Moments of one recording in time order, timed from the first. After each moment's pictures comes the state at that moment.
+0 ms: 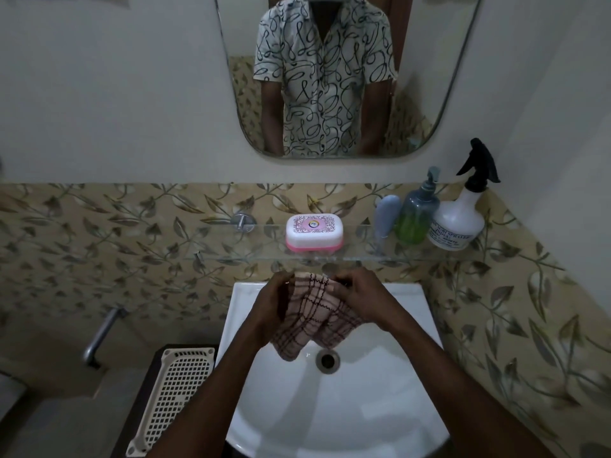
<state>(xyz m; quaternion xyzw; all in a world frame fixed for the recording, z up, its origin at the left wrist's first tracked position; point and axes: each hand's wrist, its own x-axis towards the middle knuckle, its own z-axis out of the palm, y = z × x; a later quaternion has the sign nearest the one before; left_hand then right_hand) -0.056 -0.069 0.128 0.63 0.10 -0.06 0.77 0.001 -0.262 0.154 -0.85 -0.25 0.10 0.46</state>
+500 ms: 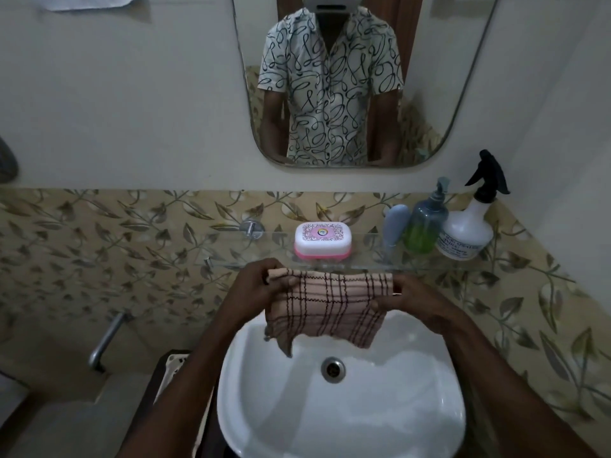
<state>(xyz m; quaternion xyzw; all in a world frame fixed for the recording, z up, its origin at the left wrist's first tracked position) -0.049 -0.014 0.162 0.83 -0.01 0.10 0.54 0.019 -0.323 0.164 -0.76 -0.22 0.24 0.57</state>
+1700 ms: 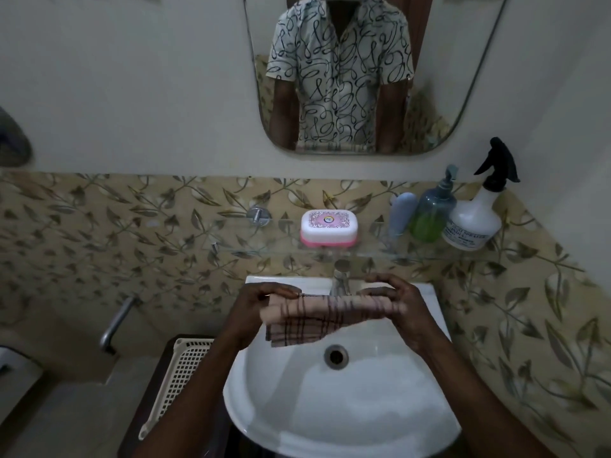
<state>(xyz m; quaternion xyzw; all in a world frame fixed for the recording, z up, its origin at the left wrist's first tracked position) -0.086 -0.011 0.096 0.70 0.04 0.05 0.71 -0.006 -0.303 0.101 -0.64 -0.07 0.17 0.74</state>
